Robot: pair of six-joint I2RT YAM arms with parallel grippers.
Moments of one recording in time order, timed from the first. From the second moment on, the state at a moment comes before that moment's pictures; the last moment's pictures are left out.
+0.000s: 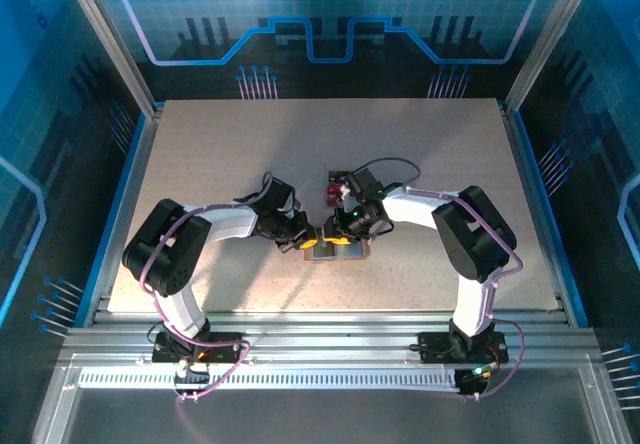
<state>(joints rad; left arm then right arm) -0.46 1.75 0.85 -0.18 0.58 -0.98 0.58 1.89 1.10 -0.39 -0.58 0.65</state>
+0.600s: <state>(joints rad) -0.44 1.75 0.85 -0.19 0.59 -0.97 0.58 1.90 1.12 -0.43 -0.55 0.63</state>
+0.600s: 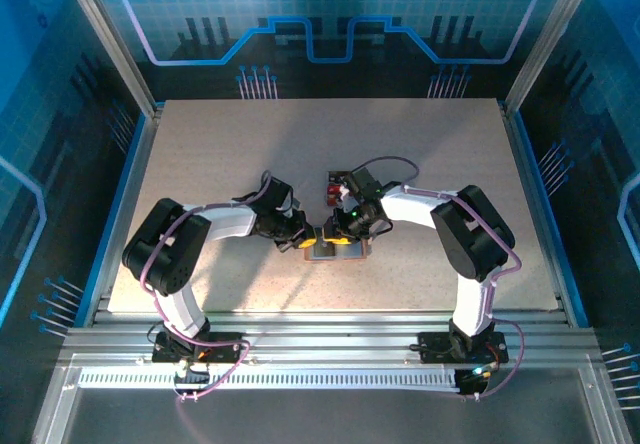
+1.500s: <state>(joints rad) -0.43 1.76 0.86 -0.22 0.60 -0.95 0.58 1.83 1.12 -0.49 -0.52 0.62</state>
